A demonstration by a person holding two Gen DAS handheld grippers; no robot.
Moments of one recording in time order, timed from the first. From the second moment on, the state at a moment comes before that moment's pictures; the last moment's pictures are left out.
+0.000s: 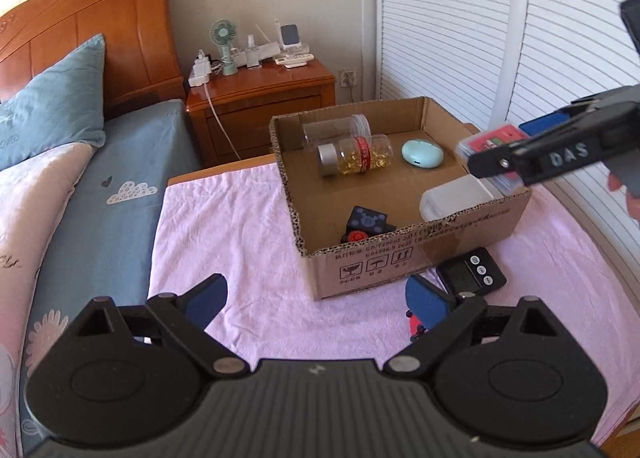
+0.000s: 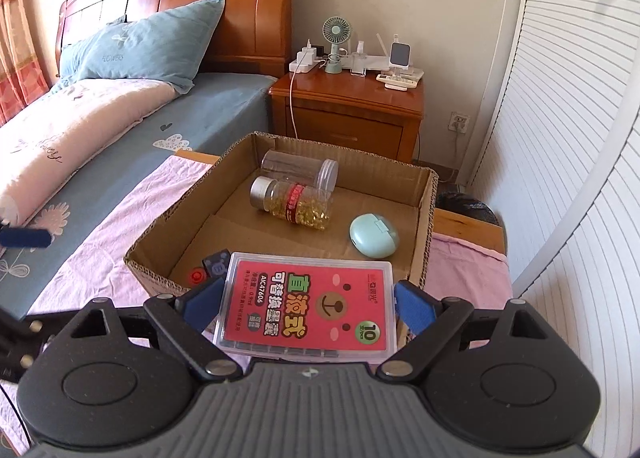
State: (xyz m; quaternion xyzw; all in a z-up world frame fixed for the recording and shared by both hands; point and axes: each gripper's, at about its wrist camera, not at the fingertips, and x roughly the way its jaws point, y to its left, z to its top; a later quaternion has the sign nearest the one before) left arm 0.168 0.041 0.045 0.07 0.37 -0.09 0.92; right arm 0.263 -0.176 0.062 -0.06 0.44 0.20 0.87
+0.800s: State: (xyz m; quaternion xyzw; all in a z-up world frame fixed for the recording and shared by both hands) left arm 0.127 0.070 0.033 0.03 0.37 -0.10 0.92; right arm 0.354 -0.074 0.022 -0.05 0.48 0.17 0.86
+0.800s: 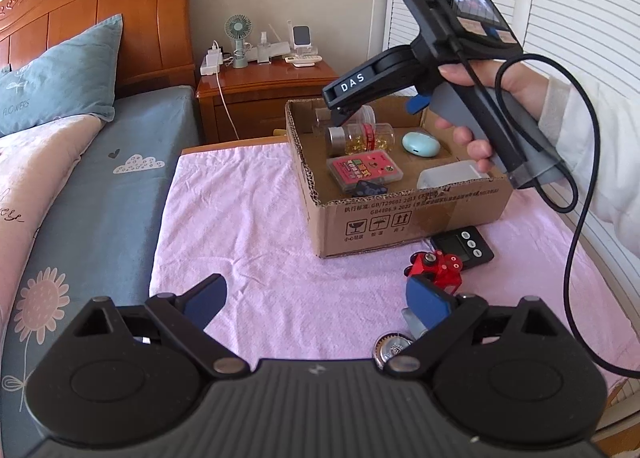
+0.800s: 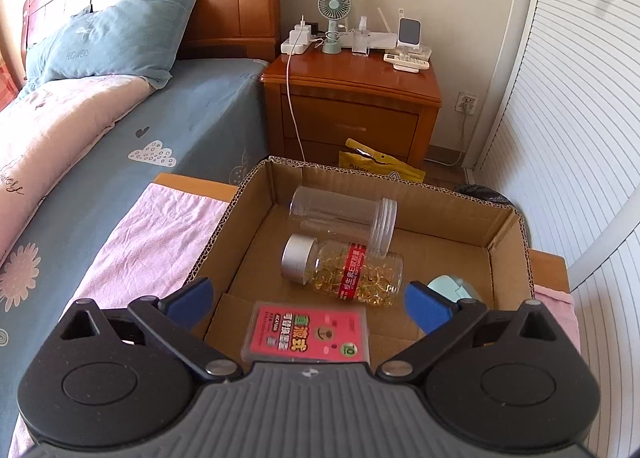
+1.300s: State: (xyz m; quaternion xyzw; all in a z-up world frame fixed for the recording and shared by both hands) left arm 0.115 0.067 0.039 0.03 0.37 -0.08 0.93; right arm 0.305 -0.099 0.043 -0.04 0.48 0.16 0.86
